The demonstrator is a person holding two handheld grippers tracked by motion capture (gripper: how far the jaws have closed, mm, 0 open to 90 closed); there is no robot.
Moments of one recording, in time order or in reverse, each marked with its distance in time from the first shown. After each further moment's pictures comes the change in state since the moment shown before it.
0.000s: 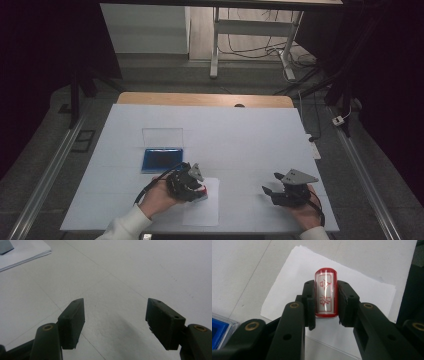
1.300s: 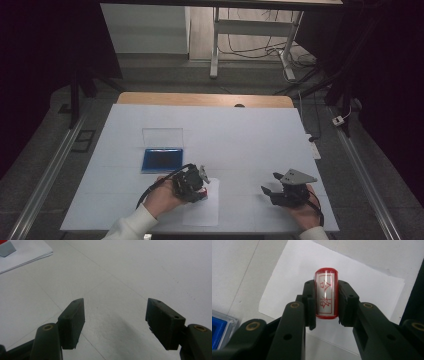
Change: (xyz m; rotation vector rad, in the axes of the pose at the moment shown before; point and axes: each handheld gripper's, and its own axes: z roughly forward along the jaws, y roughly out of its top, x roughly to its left) left arm -0.006 0.014 0.008 0.129 0.032 0.009; right arm 0.003 0.002 0.001 0.001 0.002 -0.006
